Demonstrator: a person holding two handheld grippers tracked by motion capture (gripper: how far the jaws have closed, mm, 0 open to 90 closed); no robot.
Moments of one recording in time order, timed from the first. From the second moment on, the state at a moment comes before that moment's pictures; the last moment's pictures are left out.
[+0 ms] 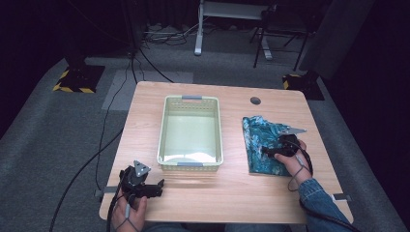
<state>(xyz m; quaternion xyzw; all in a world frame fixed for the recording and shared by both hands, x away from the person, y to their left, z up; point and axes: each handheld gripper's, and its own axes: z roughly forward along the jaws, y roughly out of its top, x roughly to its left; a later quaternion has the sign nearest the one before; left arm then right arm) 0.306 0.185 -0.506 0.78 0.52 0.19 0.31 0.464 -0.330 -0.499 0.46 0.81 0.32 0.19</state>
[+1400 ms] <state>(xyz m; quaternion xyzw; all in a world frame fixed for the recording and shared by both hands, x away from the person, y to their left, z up) 0.306 0.185 -0.506 0.77 0.52 0.19 0.31 0.450 -0.323 -0.495 0.46 0.80 0.33 0.22</state>
